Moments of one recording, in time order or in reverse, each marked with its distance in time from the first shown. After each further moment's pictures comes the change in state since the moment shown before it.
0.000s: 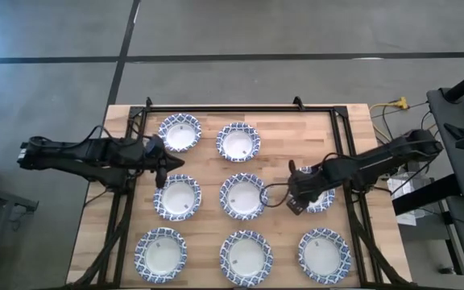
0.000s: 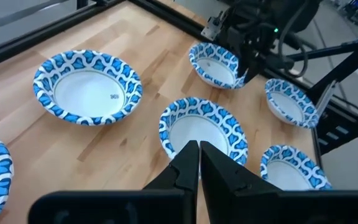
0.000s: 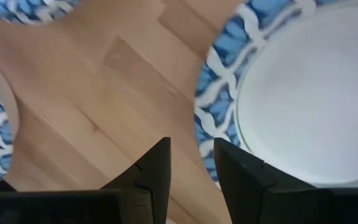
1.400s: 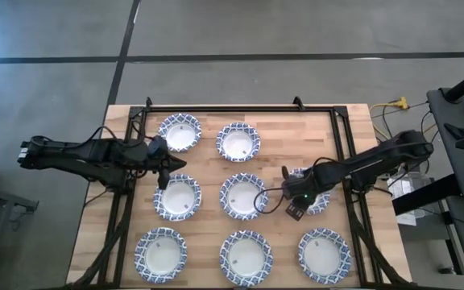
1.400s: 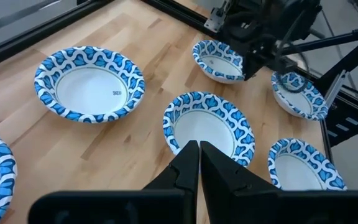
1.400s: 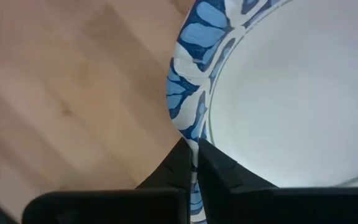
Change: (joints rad) left arm 0.000 0.028 0.002 0.002 0.000 0.025; right arm 0.000 0.119 0.025 0.013 -0.037 -0.182
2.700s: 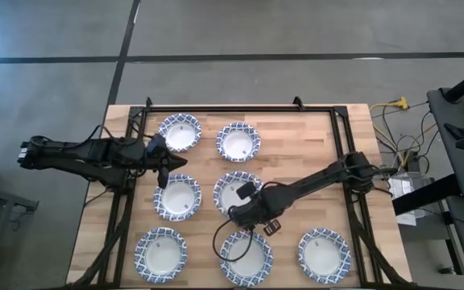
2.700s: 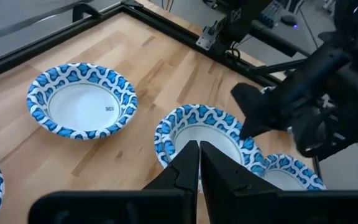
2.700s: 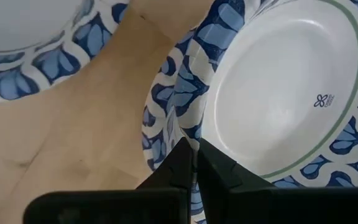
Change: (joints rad) left arm 0.000 -0.012 0.002 0.059 -0.005 -0.004; right arm 0.100 0.630 0.879 -0.290 0.368 -1.238
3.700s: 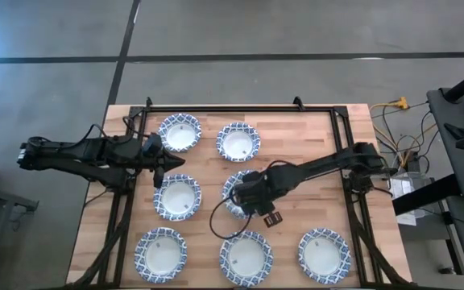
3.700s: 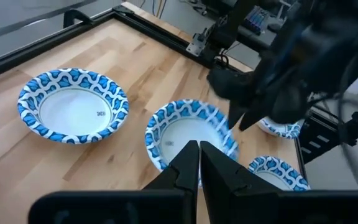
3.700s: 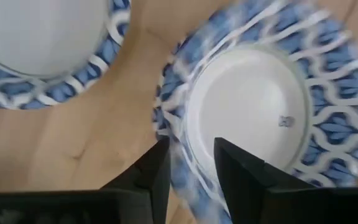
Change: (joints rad) left arm 0.000 -0.041 0.000 0.000 0.027 0.001; right arm -0.103 -0.118 -0.033 -0.016 -0.227 0.092
